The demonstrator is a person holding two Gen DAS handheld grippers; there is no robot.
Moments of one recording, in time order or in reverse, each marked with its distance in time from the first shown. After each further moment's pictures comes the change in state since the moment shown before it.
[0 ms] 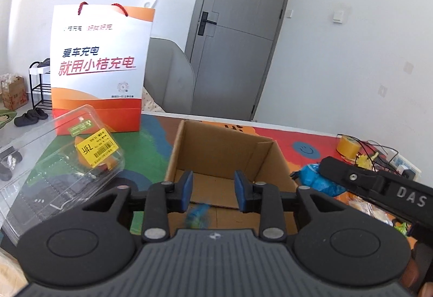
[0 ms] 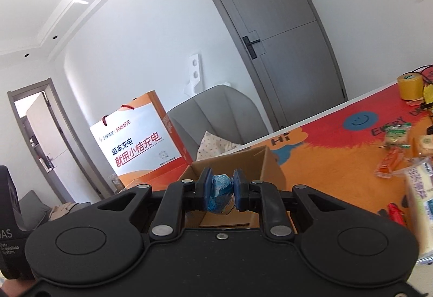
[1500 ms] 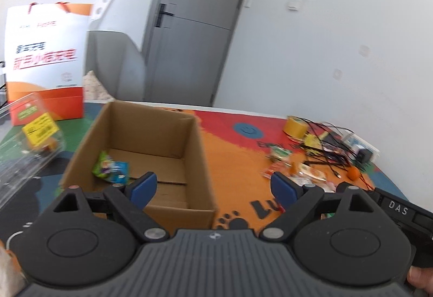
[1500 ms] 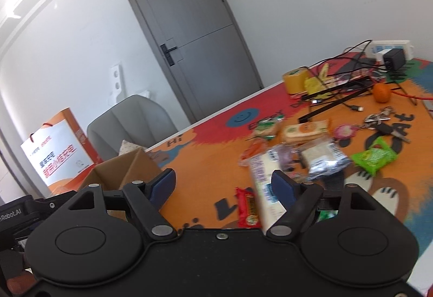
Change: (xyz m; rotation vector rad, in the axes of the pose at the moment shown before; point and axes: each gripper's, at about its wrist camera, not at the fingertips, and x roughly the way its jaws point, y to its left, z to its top) left arm -0.021 -0.079 -0.027 0.066 0.048 -0.175; right arm -0.099 -0.108 -0.010 0.113 -0.039 -0.357
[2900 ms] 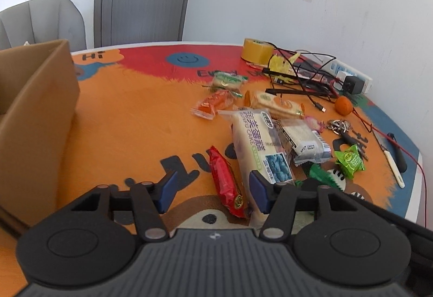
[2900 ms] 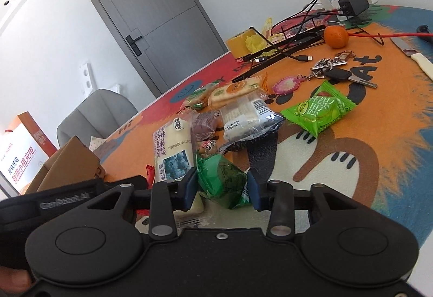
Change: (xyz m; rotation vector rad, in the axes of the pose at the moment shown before) left arm 0.141 -0.101 -0.057 0.125 0.233 -0.069; right arm 0.044 -0.092 -0.034 0.121 0.078 -0.043
